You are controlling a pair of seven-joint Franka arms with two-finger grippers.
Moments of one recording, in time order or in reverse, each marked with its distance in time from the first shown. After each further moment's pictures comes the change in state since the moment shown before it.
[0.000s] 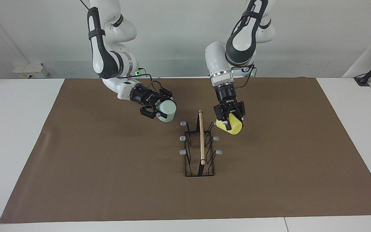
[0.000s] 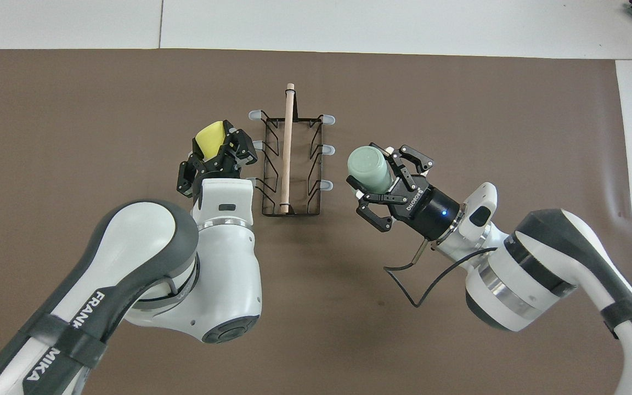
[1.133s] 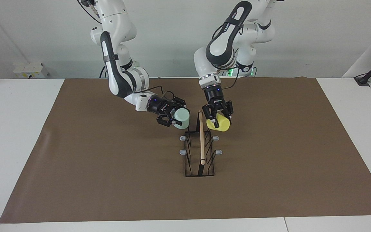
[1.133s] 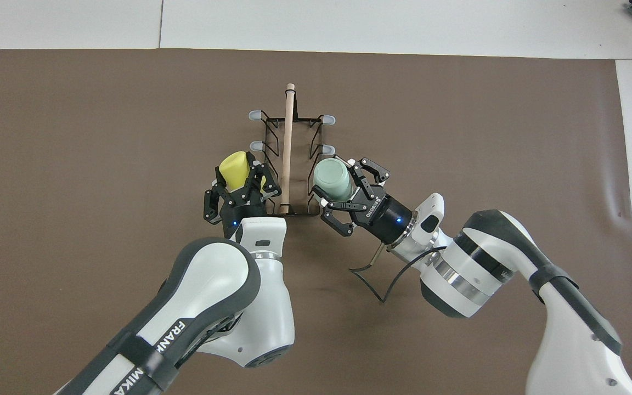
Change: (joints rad) left arm -0.001 0.036 -0.150 -0.100 0.103 -0.160 -0.113; right arm 0.086 0.184 -0.006 0.023 0.179 -0.190 -0.143
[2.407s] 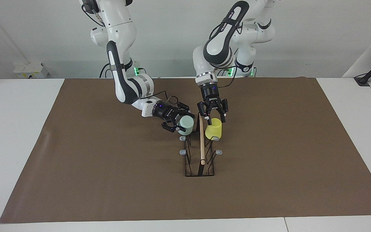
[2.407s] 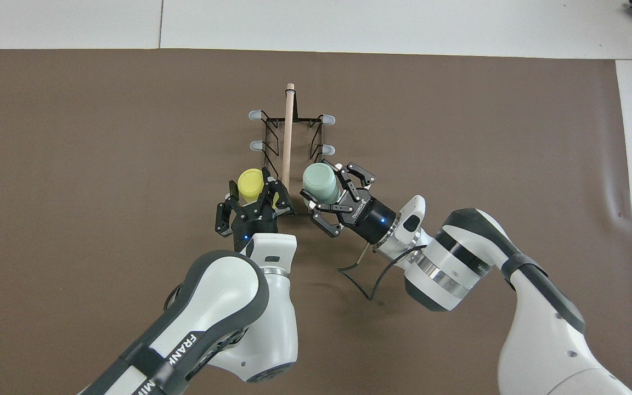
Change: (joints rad) left arm 0.015 -0.020 -0.018 -0.021 -0.004 0.059 0.002; right arm 0.034 0.097 -0.009 0.040 0.030 -0.014 -0.015
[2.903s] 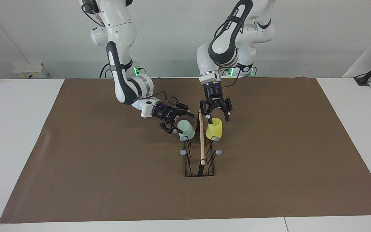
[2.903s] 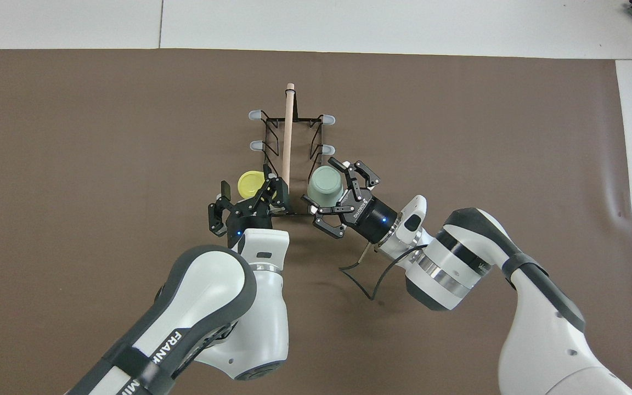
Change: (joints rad) left arm 0.005 -0.034 0.053 0.008 -0.002 0.087 0.018; right arm -0.001 0.003 0.000 0.000 0.000 0.024 0.000
